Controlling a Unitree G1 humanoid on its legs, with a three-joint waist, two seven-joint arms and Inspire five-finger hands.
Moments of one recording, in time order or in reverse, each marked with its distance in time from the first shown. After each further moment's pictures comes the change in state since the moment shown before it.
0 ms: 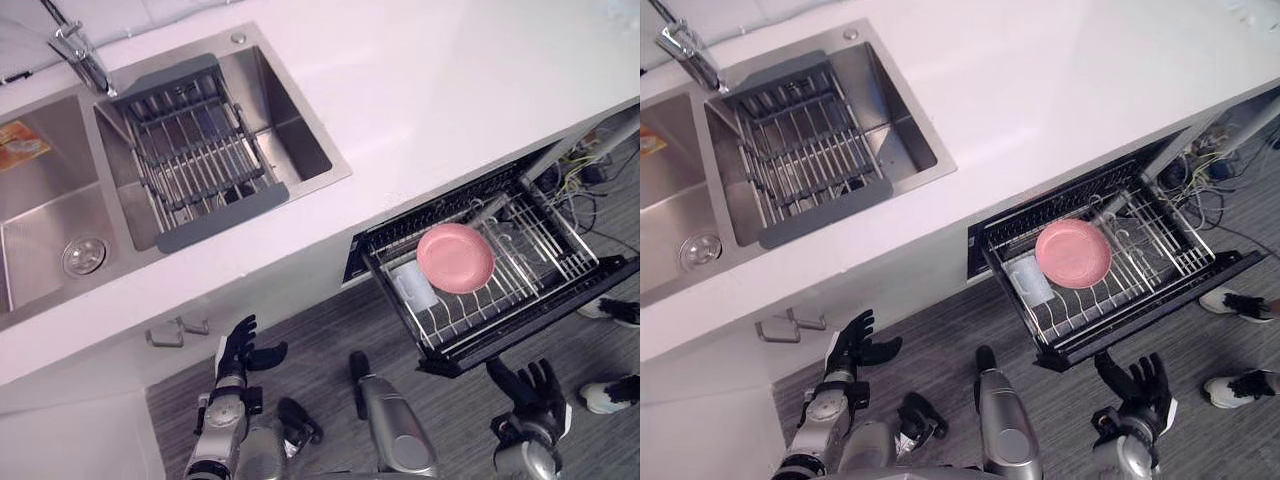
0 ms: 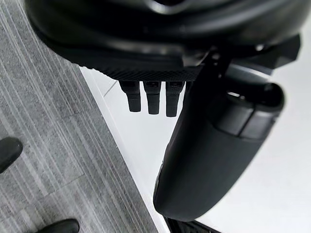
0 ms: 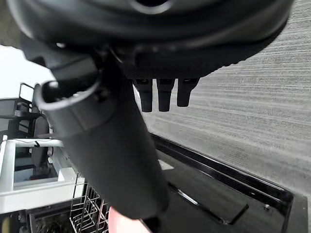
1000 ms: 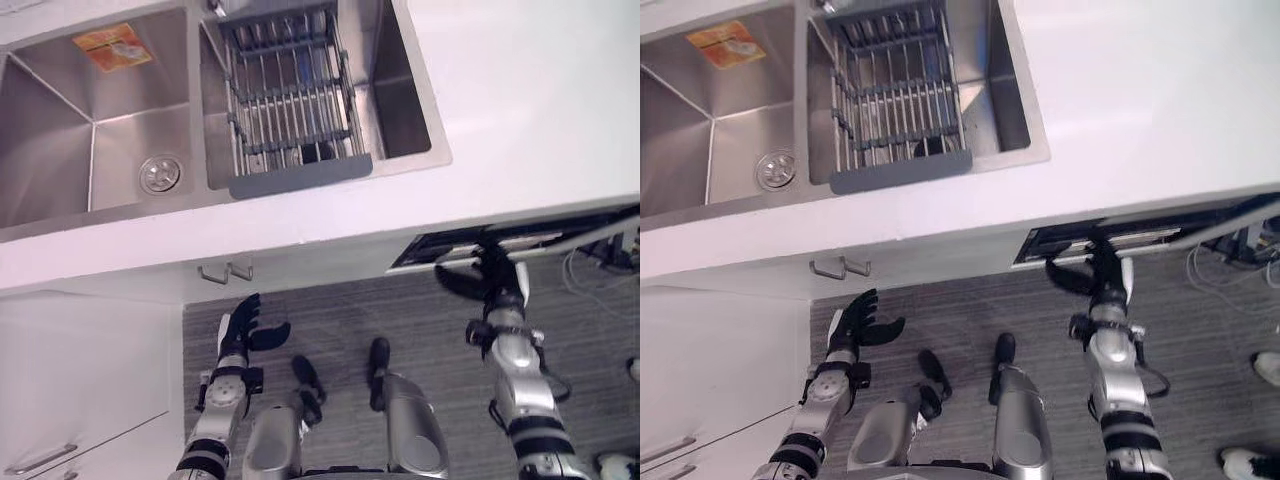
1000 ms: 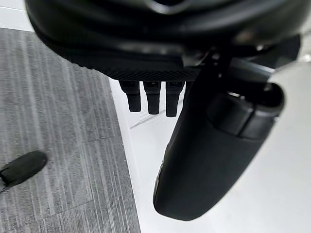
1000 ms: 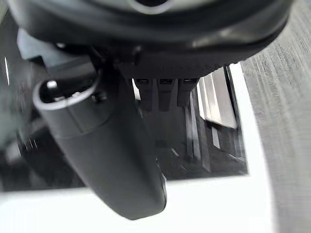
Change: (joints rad) left arm -0.034 0.053 -0.028 0.068 0.000 -0.024 -0.004; right arm -0.193 -0.236 0.367 0.109 -0.452 -0.002 0.103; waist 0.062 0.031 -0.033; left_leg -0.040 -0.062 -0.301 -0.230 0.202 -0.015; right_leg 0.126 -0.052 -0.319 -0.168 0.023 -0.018
